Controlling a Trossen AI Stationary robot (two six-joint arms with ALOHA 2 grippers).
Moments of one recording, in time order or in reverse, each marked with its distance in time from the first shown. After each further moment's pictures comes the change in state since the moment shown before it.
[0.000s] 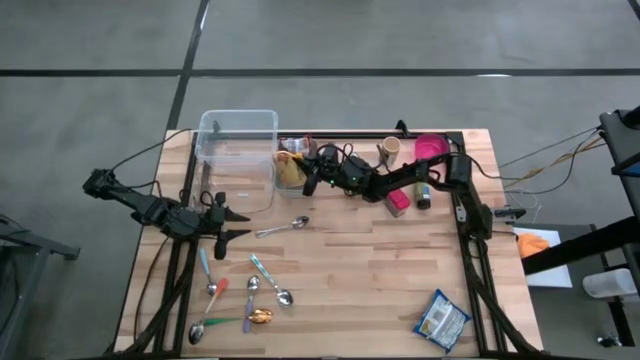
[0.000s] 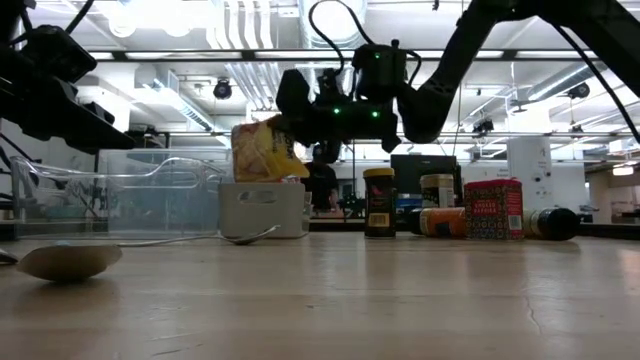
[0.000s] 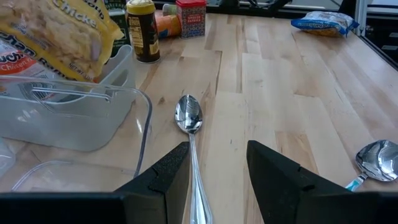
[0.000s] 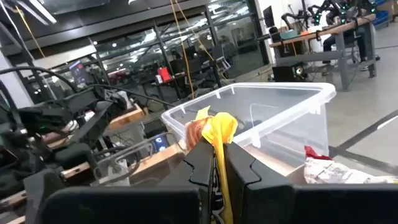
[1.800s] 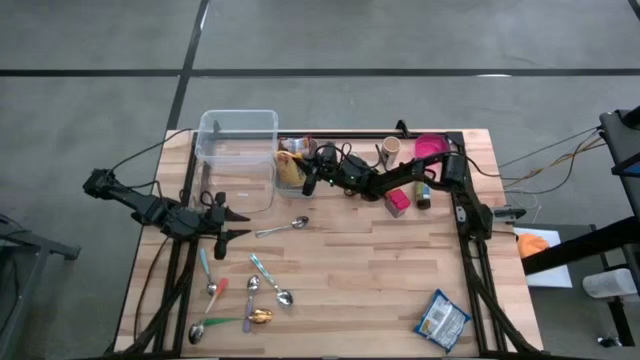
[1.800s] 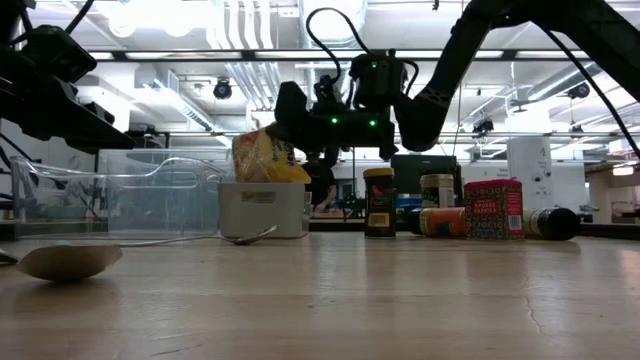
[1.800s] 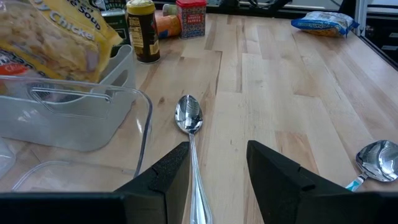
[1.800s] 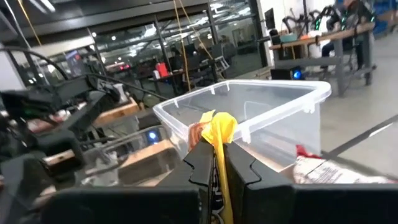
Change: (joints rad) left arm 0.000 0.000 0.000 0.000 0.000 0.000; right arm -0.003 0.039 0.017 0.027 -0.026 -0.075
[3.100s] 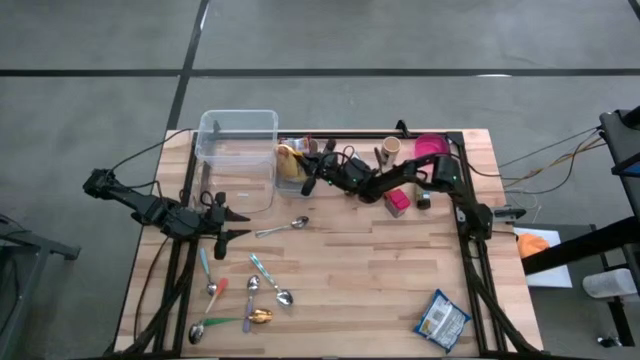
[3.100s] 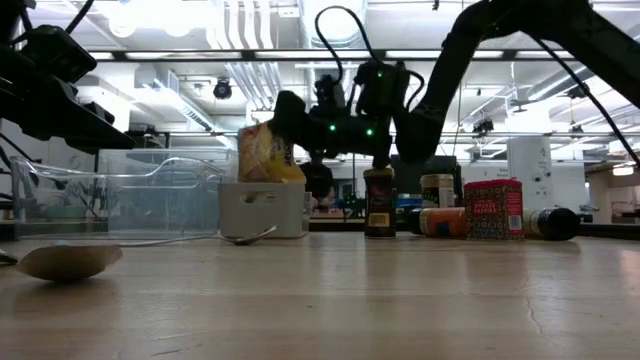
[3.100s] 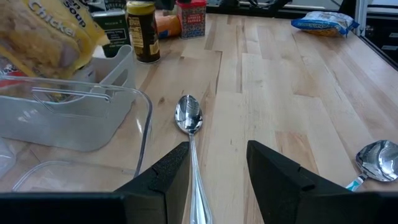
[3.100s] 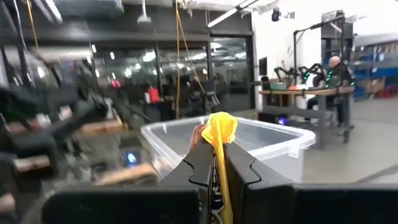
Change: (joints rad) left arm 0.000 0.000 0.000 0.000 0.000 0.000; right arm -0.004 0.071 0.017 0.177 0.022 -0.226
